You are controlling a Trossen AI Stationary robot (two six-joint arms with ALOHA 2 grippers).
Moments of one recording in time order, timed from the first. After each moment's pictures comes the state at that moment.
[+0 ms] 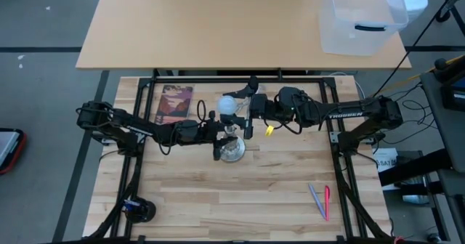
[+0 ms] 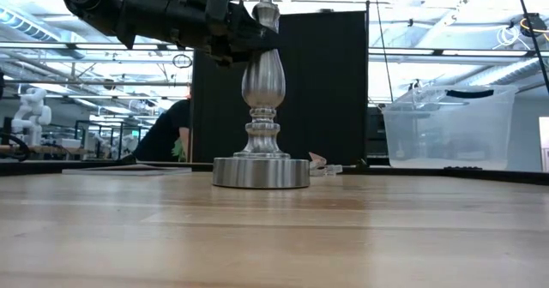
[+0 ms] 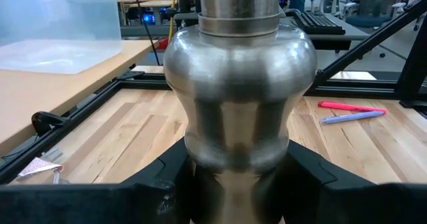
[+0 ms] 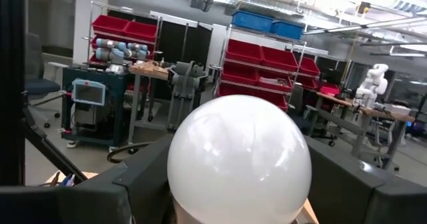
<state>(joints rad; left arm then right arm) -0.03 1.52 0.63 0.73 -0.14 0.00 -0.02 1.49 1.25 0.36 0.08 -0.18</state>
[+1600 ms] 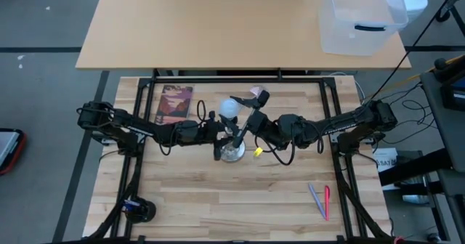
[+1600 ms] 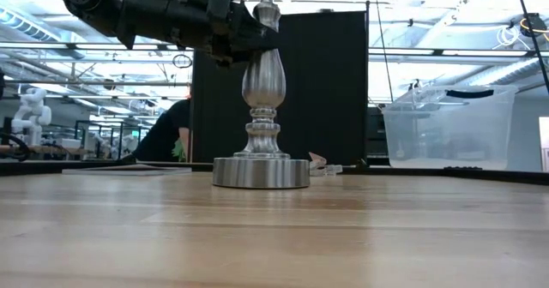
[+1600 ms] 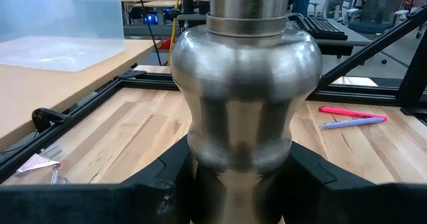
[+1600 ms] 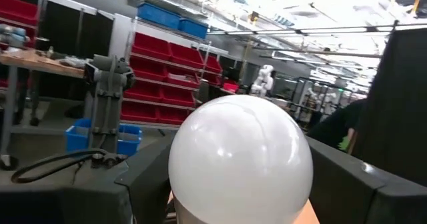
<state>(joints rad) -0.03 1.52 0.63 0.75 -0.16 -0.03 0.20 1.61 1.25 0.54 0.70 -0.35</state>
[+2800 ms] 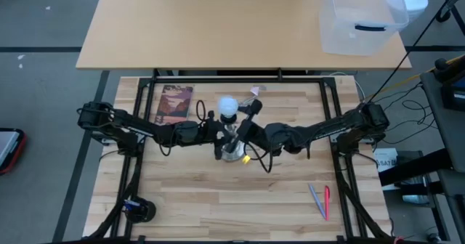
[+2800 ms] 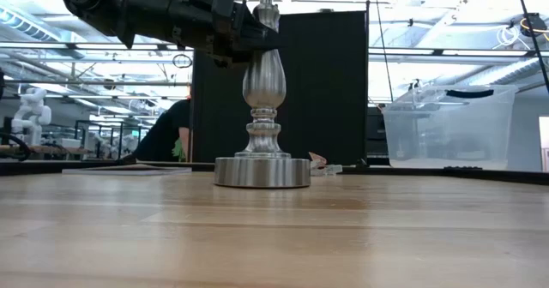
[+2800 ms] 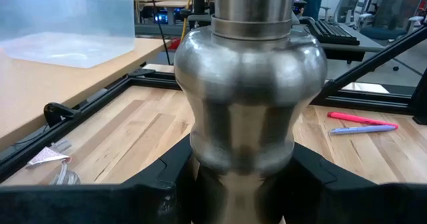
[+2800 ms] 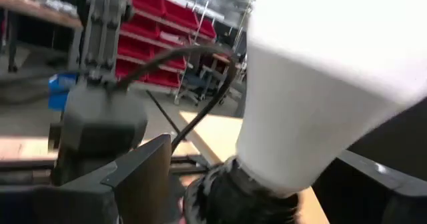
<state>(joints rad) -0.02 1.52 0.64 0.75 -0.20 -0.05 0.21 1.66 1.24 0.55 0.77 -0.38</state>
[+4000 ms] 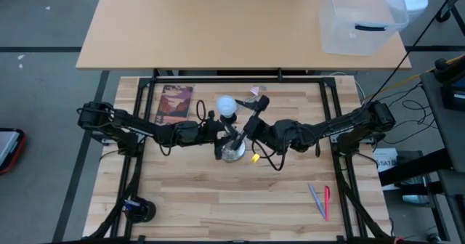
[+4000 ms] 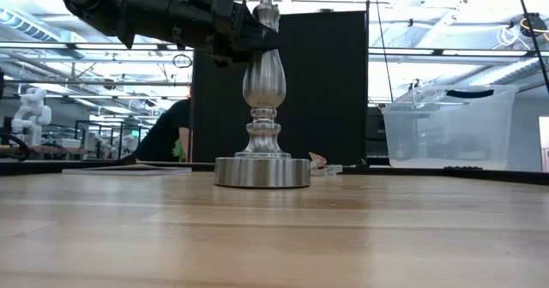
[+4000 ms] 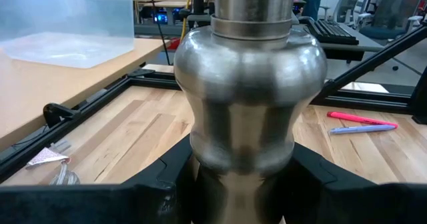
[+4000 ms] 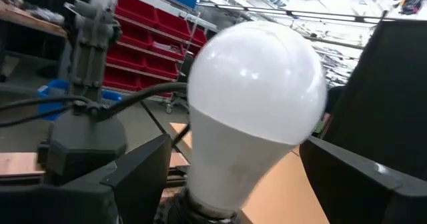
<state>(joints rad) -0.02 1.52 0.63 0.75 -0.20 -0.05 0.22 1.59 1.25 0.54 0.78 -0.42</state>
